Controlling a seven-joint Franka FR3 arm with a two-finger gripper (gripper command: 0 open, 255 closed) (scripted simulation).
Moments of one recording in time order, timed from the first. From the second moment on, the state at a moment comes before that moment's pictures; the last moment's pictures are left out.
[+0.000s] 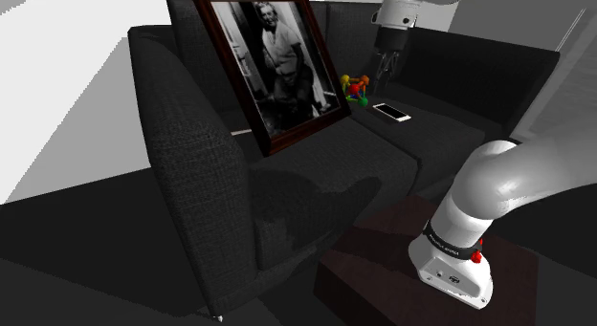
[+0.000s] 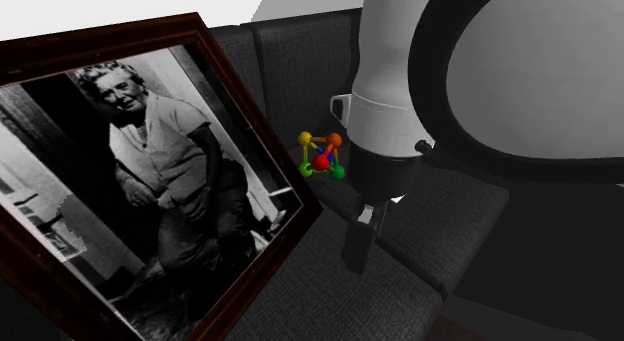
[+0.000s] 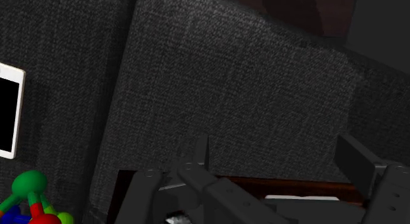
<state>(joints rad) -0.05 -0.67 -0.14 -2.31 0.01 1.61 -0.25</state>
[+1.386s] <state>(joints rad) -0.12 0.00 -0.40 -1.85 0.02 1.87 -0.63</state>
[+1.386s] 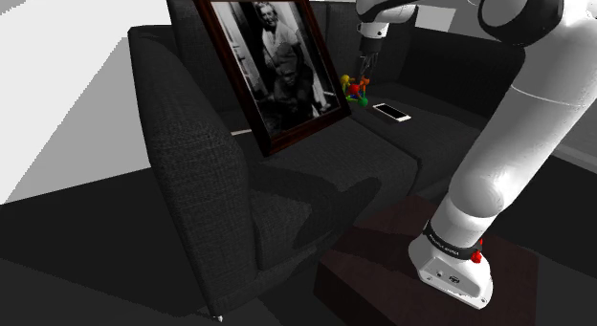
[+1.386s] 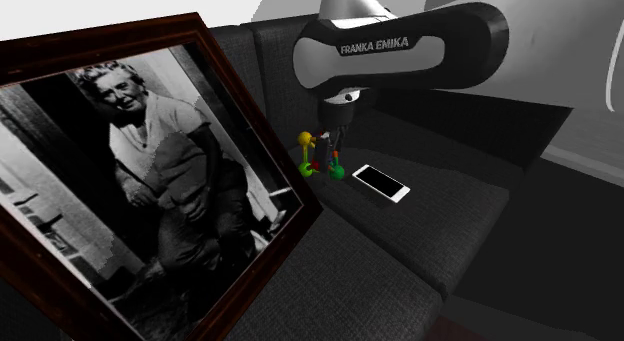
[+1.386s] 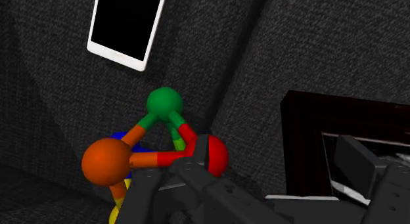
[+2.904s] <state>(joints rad) -0.30 0.55 -0.42 -1.29 0.21 1.88 -0.83</state>
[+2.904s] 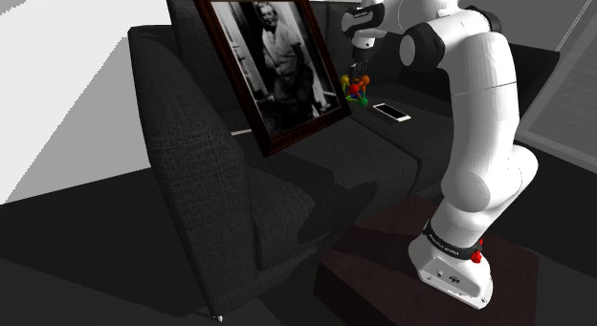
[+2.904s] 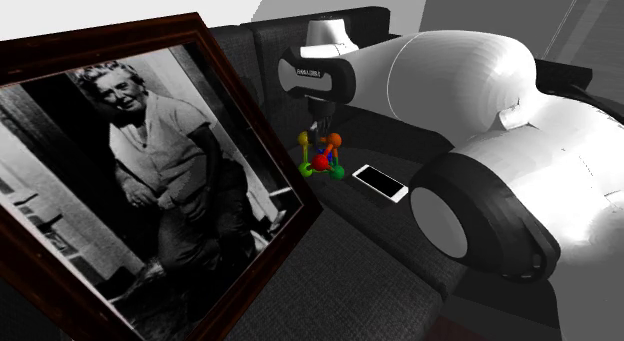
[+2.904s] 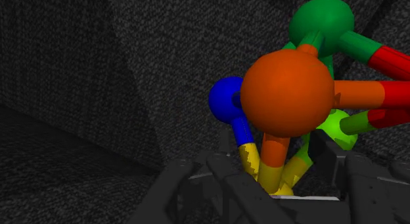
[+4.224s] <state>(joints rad) -0.33 0.55 -0.42 -1.15 0.21 1.74 -0.83</state>
